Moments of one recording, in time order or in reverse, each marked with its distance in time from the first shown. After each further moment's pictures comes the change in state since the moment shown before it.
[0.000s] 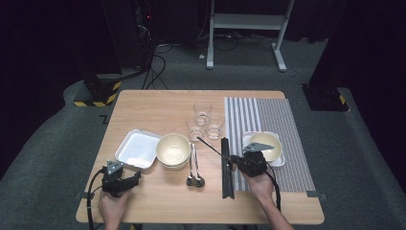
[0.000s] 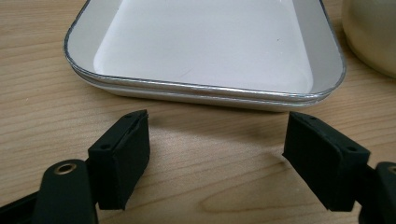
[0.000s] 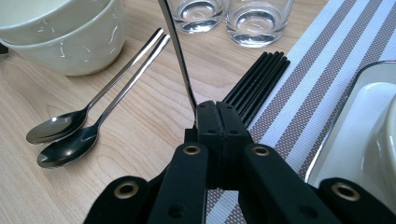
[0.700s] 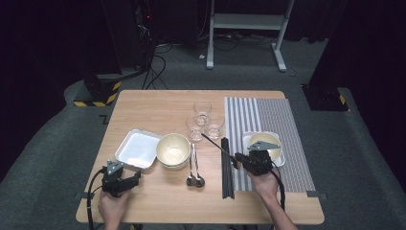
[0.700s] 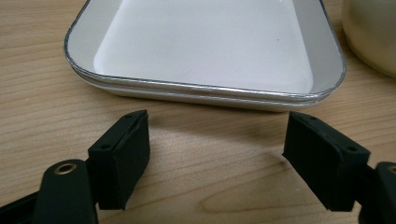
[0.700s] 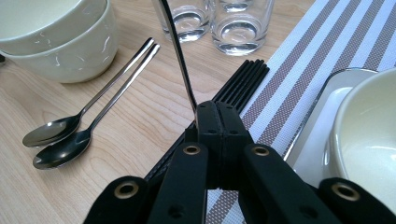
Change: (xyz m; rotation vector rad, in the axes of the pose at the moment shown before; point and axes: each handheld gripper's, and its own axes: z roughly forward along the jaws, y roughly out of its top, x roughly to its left) left arm 0.000 0.000 0.000 0.000 0.001 0.002; right arm -0.009 0.002 -0.013 -0.026 -0.019 0.005
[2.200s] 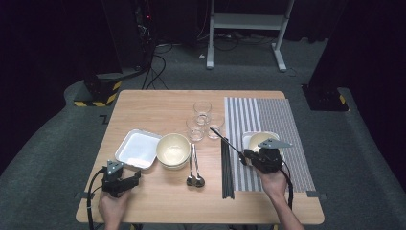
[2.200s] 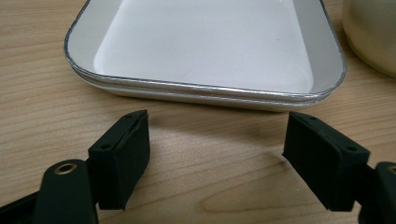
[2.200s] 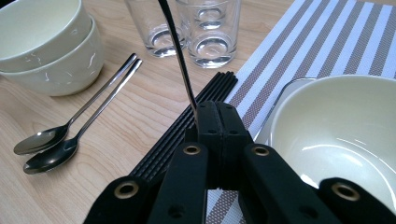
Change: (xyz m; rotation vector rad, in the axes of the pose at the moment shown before) left arm 0.000 0.000 0.000 0.000 0.001 0.001; right arm -0.016 0.003 -0.023 -0.047 -0.040 0.016
